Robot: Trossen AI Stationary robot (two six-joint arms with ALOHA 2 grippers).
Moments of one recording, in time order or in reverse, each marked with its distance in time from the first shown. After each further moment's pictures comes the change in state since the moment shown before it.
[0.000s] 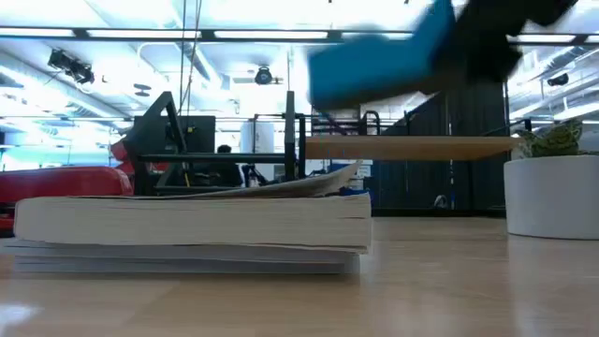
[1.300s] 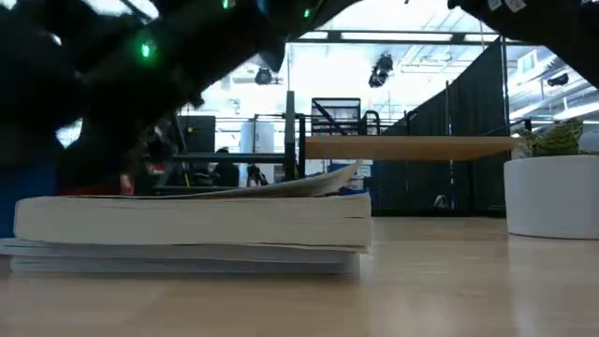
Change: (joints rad) left arm -0.118 -0.024 0.024 0.154 -0.125 0.168; right arm -0.308 1.031 1.176 0.032 -0.381 -0.604
